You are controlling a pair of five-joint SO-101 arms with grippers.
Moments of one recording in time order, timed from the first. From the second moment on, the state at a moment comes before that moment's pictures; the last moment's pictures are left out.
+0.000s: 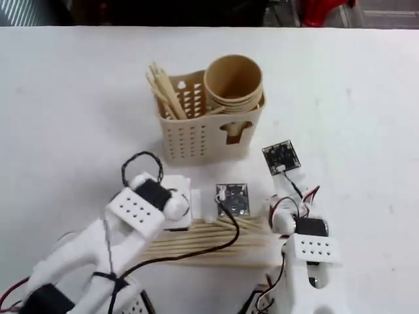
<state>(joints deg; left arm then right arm) 29.4 -29.1 54.2 59.7 -51.7 1.5 -54.5 81.2 39.2 24.0</state>
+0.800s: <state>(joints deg) 26.8 -6.6 47.6 50.3 -37.1 1.5 -54.5 81.2 39.2 24.0</state>
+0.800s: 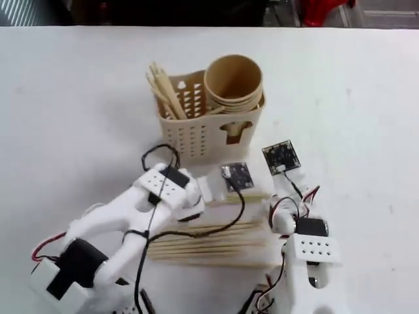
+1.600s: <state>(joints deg) 23.3 -6.5 47.6 49.2 -35.8 5.5 -54.5 81.2 39.2 24.0</state>
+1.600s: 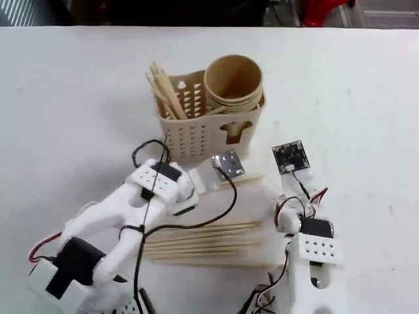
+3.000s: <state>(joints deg) 22.9 -42.6 18.5 35.3 -7.3 5.7 -54.5 81.2 39.2 24.0</state>
